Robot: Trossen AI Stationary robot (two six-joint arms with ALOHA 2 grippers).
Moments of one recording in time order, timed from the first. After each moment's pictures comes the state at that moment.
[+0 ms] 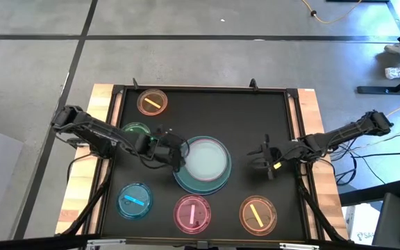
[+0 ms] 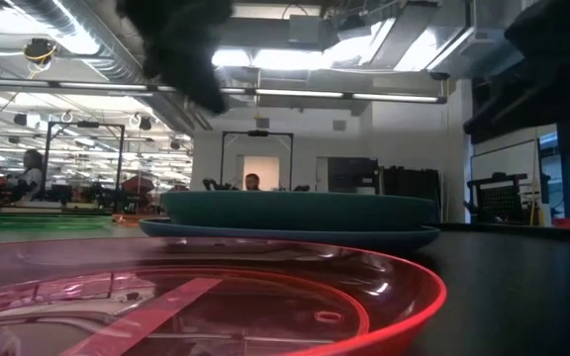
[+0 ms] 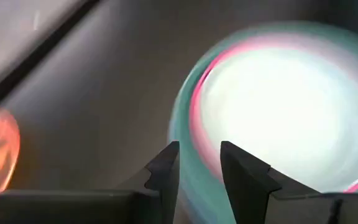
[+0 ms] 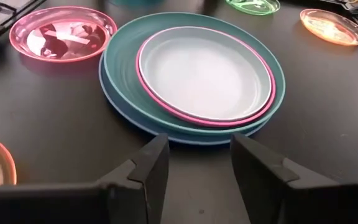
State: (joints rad) left arm -0.24 1.49 1.09 -0.70 -0.60 -0.70; right arm 0.33 0.69 0.29 -0.11 0.22 -0.03
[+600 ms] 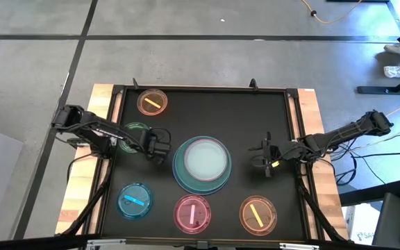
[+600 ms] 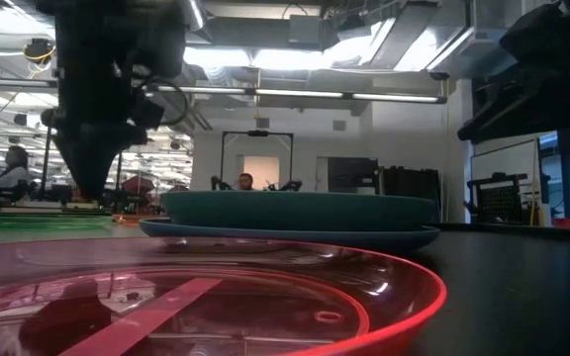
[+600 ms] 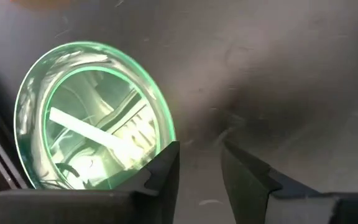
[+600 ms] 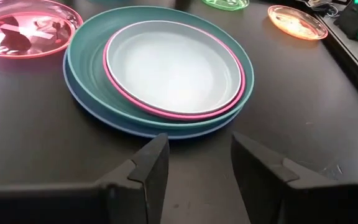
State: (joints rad) left arm -0.10 1.50 0.85 -1.03 -0.33 -1.05; right arm 0.33 0.69 0.28 -0.11 0.32 -0.03
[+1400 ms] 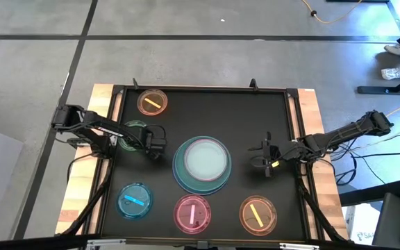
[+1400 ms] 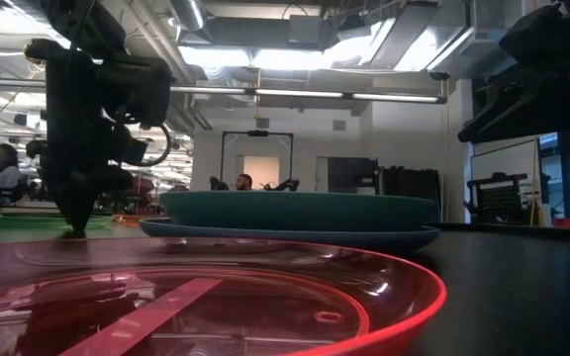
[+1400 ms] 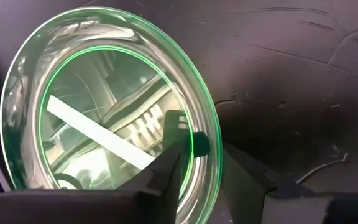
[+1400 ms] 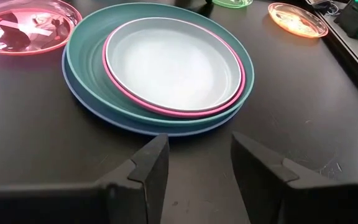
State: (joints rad) left arm 0.01 1.49 0.66 -0.86 -0.37 -1.01; right arm 0.33 0.69 0.28 -0.11 0.32 -0.03
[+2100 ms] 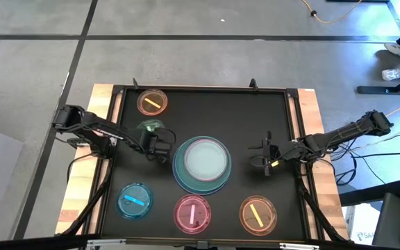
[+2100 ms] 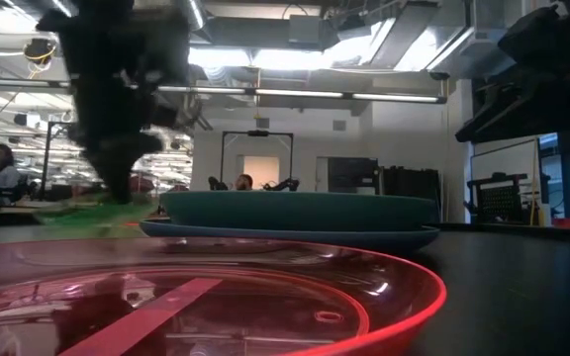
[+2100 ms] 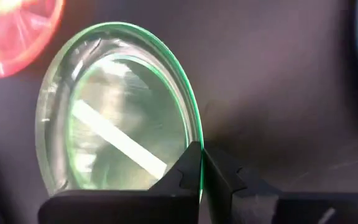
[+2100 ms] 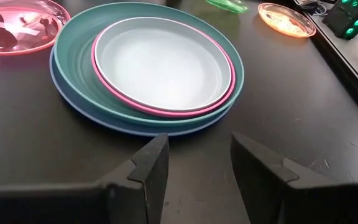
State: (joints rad) left arm -0.10 1.50 0.82 -0.83 -0.47 -0.91; right arm 0.33 0.69 0.28 -0.11 0.36 -0.03
